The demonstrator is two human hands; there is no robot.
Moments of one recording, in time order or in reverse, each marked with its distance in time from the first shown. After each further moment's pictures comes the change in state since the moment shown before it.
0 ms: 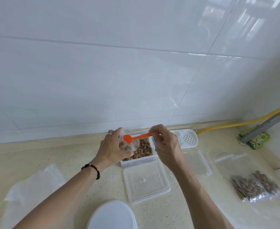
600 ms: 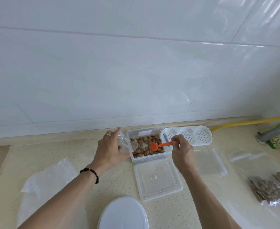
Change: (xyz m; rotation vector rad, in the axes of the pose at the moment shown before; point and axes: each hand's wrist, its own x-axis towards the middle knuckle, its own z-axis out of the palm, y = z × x) left_hand -0.015 -0.041 -0.011 0.103 0.086 -0.007; right_hand -0.007 0.075 0.027 -0.136 0.111 0.376
